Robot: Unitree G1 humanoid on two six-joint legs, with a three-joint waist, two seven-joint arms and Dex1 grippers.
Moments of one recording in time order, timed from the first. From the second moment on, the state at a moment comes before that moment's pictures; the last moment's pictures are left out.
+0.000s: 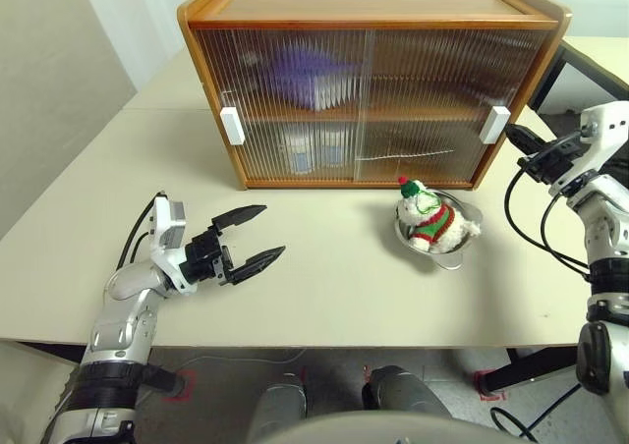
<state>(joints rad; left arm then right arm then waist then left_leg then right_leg) -0.03 0.55 0.15 0.12 -0.53 -0.12 -1.21 -0.56 -0.59 -0.31 0.58 0.36 0.04 0.78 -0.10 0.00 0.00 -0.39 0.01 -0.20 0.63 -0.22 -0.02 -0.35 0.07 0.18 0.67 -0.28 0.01</state>
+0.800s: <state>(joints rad) -0.03 0.54 0.14 0.13 -0.51 -0.13 -1.19 -0.64 -0.40 -0.20 0.54 0.36 0.08 0.87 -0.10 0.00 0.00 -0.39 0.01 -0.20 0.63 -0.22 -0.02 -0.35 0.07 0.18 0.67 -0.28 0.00</state>
